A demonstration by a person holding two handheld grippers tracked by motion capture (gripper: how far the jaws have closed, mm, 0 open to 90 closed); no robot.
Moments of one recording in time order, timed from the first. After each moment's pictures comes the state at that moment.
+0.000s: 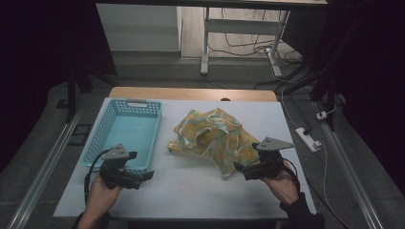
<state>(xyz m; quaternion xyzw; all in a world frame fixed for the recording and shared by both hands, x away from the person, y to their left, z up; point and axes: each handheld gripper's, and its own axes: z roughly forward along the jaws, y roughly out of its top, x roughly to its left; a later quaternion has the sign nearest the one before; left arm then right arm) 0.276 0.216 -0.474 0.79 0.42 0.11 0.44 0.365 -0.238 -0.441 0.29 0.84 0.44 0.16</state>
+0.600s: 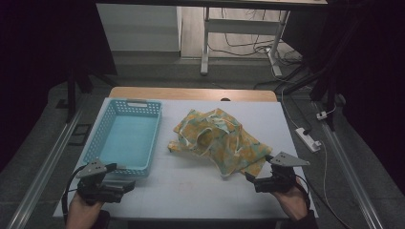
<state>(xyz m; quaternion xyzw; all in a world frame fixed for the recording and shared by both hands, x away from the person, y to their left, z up) 0.232 0.252 -0.489 0.76 0.46 0.14 0.43 0.335 -0.275 -0.462 0.34 0.81 0.44 0.18</state>
